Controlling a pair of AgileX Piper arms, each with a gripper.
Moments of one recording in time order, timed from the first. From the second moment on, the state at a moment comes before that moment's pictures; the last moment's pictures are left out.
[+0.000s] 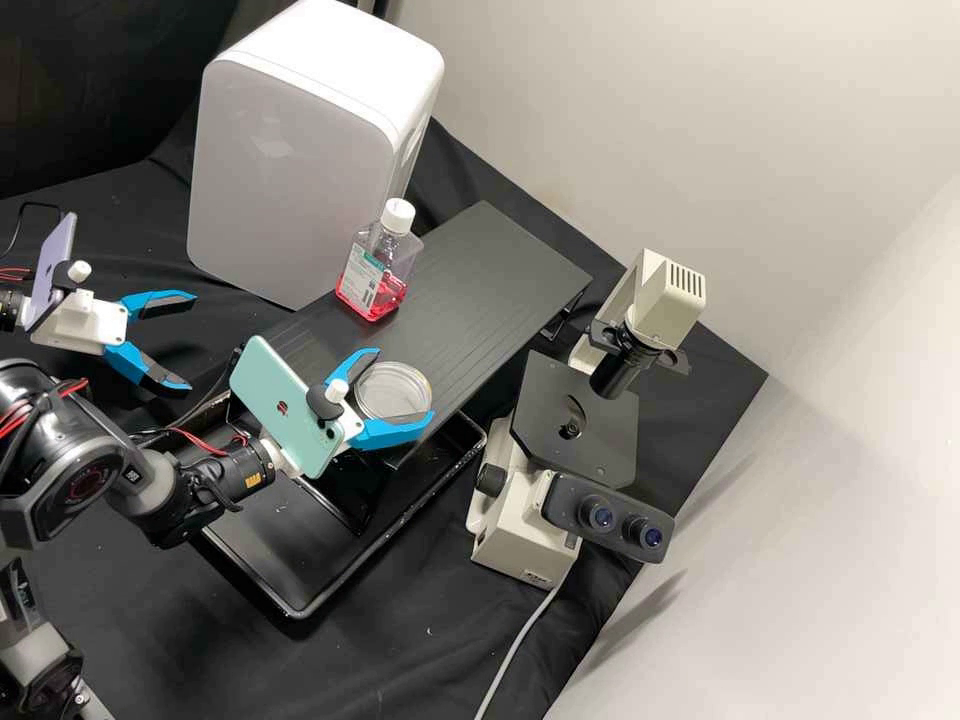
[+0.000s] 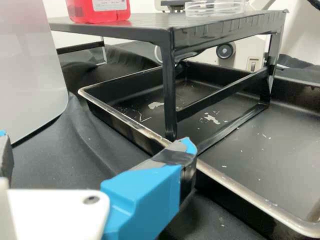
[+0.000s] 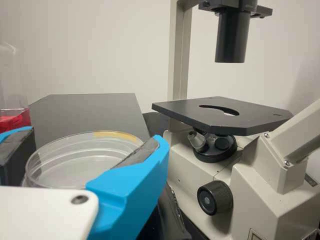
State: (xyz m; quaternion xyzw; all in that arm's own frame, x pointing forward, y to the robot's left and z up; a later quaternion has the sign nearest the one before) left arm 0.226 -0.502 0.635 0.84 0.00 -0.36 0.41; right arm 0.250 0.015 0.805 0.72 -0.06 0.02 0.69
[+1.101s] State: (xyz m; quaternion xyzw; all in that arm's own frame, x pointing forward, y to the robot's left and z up) left arm 0.226 -0.502 0.635 0.84 0.00 -0.36 0.41; right arm 0.251 0.018 0.799 0.72 -0.05 0.02 0.70
